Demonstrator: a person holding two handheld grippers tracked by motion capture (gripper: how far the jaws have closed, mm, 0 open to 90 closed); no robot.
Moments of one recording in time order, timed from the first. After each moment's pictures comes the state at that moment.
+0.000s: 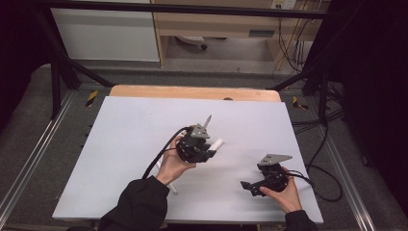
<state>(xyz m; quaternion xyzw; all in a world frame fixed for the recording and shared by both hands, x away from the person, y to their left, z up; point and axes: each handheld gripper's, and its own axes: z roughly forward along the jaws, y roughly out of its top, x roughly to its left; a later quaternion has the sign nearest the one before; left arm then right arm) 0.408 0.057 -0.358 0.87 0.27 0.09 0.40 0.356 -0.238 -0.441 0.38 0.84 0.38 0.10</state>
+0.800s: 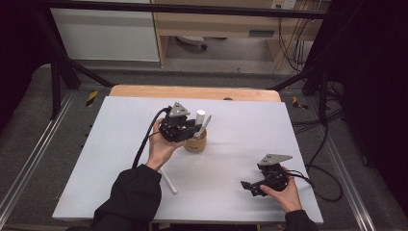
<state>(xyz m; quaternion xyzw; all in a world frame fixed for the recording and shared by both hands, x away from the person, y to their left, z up) 0.445 0.092 -0.330 0.81 0.33 0.16 0.46 0.356 -0.239 -0.440 0.38 0.84 0.38 0.10</state>
